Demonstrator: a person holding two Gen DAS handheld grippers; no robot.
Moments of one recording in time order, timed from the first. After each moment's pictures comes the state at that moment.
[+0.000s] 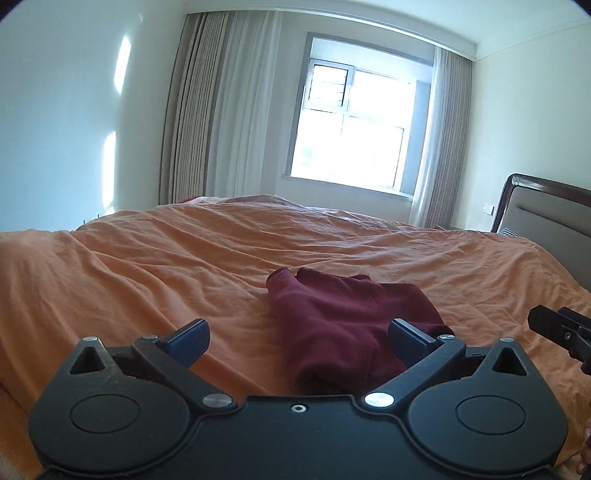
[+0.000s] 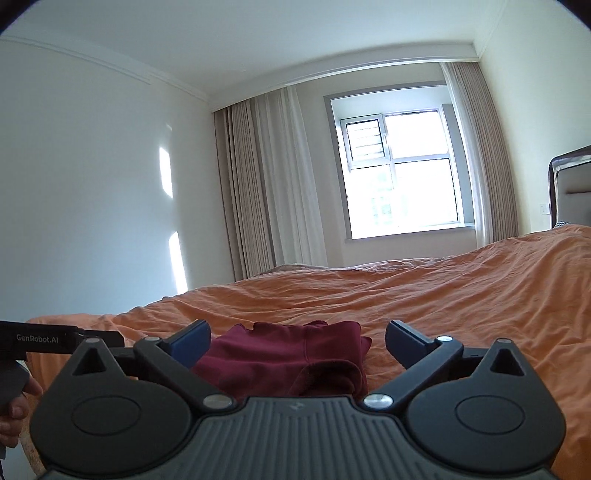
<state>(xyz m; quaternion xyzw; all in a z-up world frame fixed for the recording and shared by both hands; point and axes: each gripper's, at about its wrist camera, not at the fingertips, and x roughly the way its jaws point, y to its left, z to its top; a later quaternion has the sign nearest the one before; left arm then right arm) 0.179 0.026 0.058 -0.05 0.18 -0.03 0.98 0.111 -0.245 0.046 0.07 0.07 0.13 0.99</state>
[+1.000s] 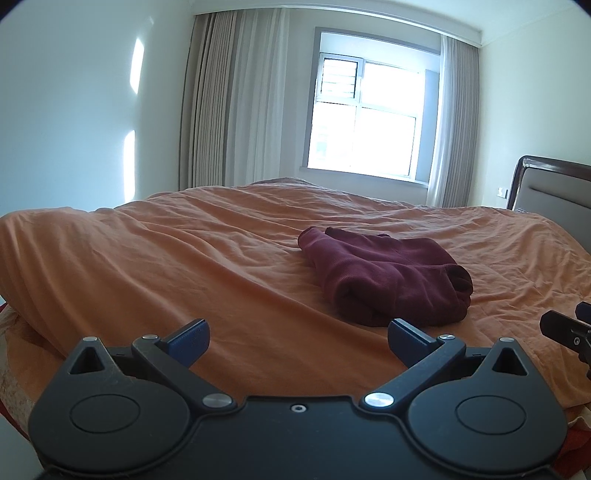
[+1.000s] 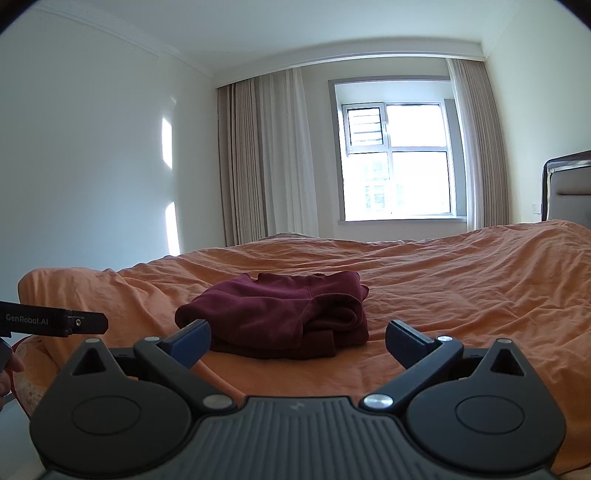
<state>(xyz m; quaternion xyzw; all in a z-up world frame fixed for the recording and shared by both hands) 0.115 0.043 0.019 -0.03 0.19 0.00 0.98 0.061 -0.225 0.008 0.04 0.09 0.12 0.99</state>
